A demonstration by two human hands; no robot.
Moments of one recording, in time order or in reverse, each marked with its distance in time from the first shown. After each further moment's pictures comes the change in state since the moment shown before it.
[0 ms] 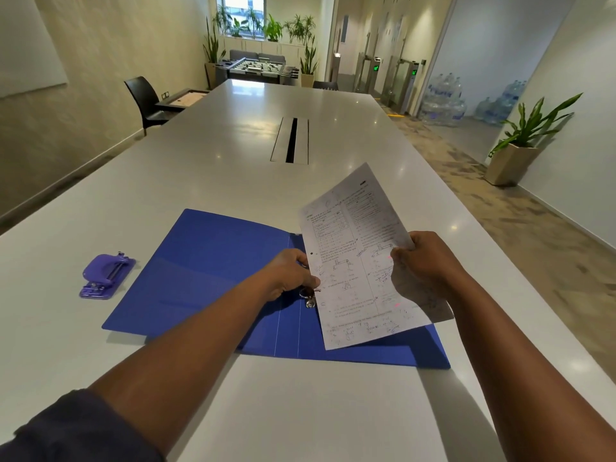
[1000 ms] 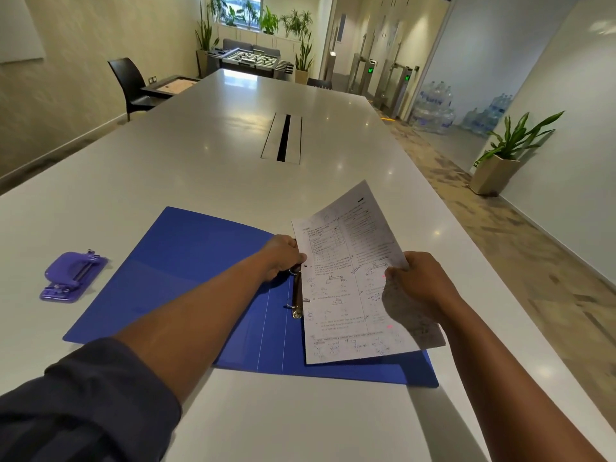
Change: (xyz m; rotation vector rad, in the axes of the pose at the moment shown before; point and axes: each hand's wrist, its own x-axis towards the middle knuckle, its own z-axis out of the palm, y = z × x) left_hand 0.064 0.017 -0.004 -0.037 0.090 -0.031; right_hand -0.001 0.012 0.005 -0.072 -0.027 0.005
